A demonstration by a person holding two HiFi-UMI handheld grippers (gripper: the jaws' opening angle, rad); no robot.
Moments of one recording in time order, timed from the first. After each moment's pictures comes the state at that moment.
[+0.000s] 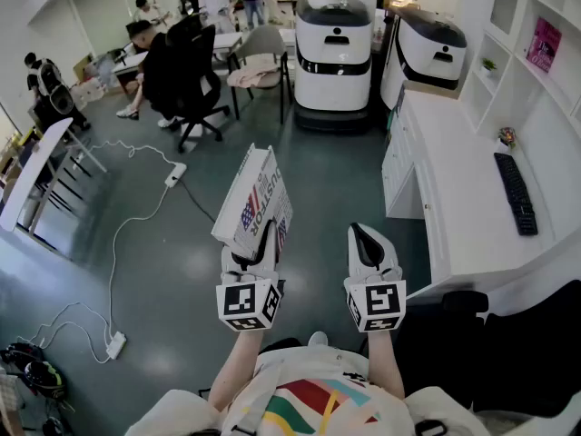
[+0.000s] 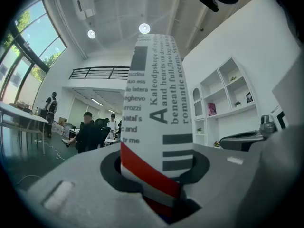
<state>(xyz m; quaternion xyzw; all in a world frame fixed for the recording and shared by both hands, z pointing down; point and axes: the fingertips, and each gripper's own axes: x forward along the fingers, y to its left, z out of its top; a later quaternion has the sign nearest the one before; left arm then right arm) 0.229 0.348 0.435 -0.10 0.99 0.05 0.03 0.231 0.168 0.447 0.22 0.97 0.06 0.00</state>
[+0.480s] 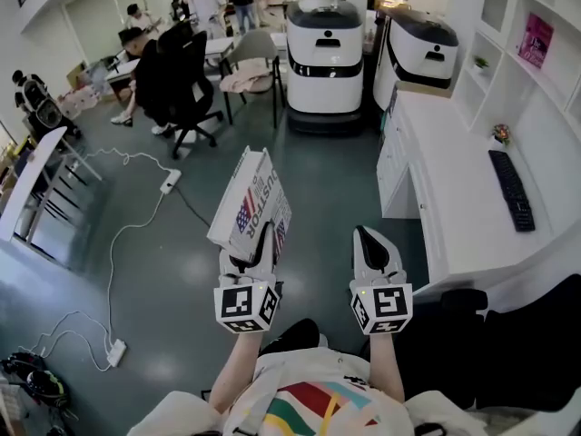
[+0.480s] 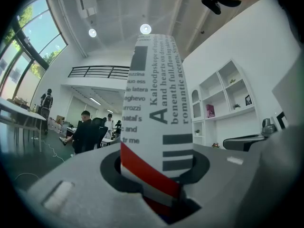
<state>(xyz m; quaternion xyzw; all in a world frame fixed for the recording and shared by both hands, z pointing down) 0.229 0.346 0.436 -0.11 0.99 0.06 0.04 0.237 0.148 0.449 0.20 0.98 0.01 0.00</state>
